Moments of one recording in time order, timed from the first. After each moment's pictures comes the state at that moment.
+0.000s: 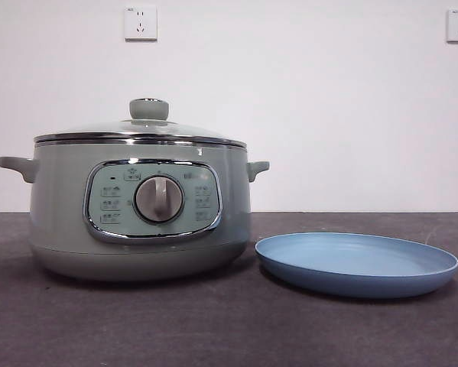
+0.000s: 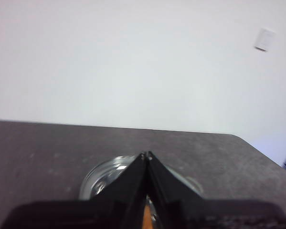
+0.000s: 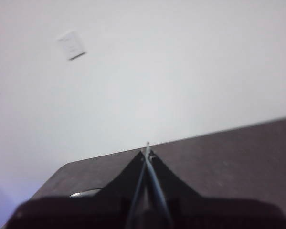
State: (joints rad) left arm -0.07 0.41 0.75 -0.32 0.29 -0.27; right arm -0.05 0.53 0.82 -0.22 -0.38 0.36
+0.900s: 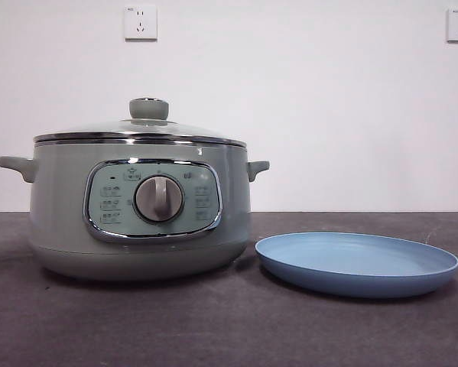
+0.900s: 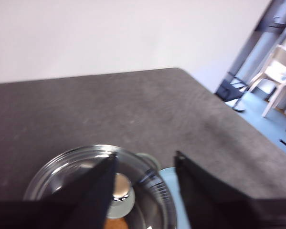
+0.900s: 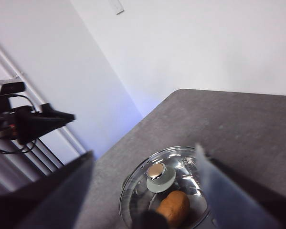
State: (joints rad) left arm -0.08 1.11 1.37 -0.61 0.61 -0.12; right arm -0.03 1.17 1.41 -0.41 -1.01 0.24
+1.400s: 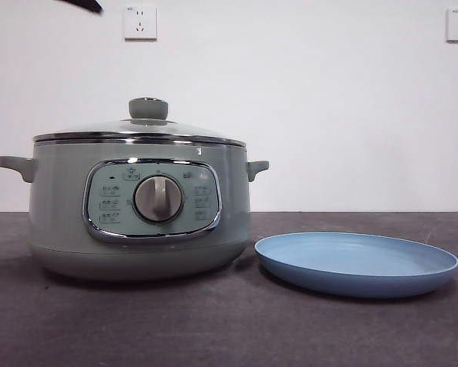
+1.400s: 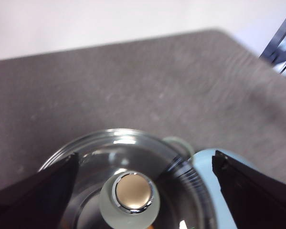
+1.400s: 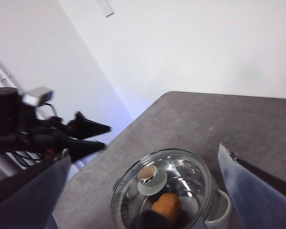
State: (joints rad) left arm -0.35 1.30 1.37 -0.54 0.22 -0.08; right arm -0.01 1.17 1.41 -0.42 -0.94 0.23
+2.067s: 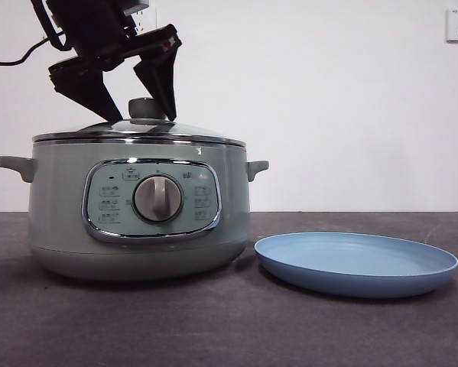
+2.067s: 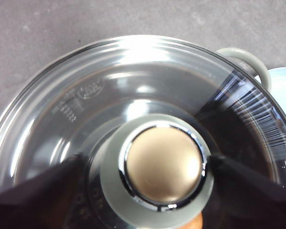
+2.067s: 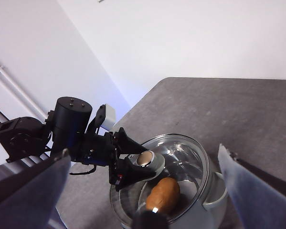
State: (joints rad) left arm -0.44 1.58 1.37 -0.63 0.03 -0.02; right arm -0.01 1.17 1.41 -0.51 -0.93 0.19
